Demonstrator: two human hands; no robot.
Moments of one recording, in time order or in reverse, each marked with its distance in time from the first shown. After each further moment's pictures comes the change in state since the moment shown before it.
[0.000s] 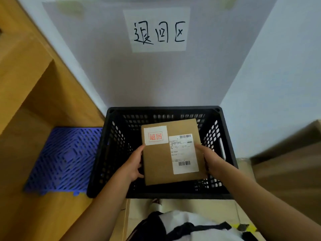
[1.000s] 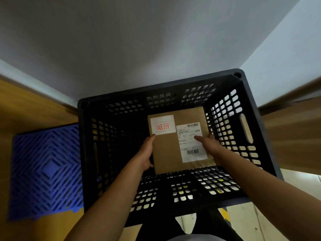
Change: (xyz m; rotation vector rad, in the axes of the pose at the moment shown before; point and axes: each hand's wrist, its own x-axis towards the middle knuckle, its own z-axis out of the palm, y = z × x) left_hand 0.131 0.003 0.016 0.188 -0.070 -0.214; right_hand 0.164 0.071 0.016 0.005 0.225 0.200
